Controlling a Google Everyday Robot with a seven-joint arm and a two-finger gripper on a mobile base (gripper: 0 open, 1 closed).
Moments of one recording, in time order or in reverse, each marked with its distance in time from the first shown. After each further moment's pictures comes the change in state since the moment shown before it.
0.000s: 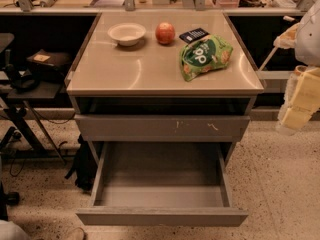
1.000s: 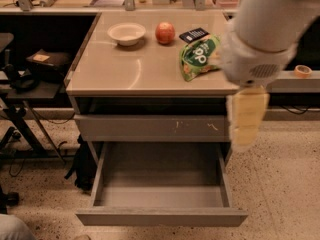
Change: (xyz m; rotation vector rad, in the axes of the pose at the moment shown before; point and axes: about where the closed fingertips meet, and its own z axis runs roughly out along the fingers) arm -0.073 0.040 0.035 -0.092 0.101 -0.311
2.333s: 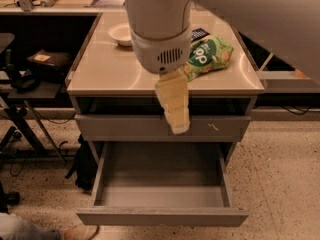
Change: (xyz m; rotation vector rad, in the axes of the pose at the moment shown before) arm -0.122 -0.035 0.011 -0.001 0.079 -0.265
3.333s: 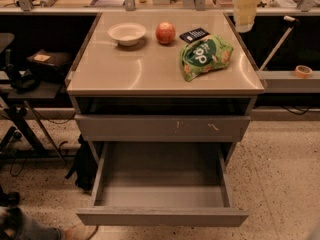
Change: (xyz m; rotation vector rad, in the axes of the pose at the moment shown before) arm 0.199 -0.122 -0.086 0.279 0.149 0.285
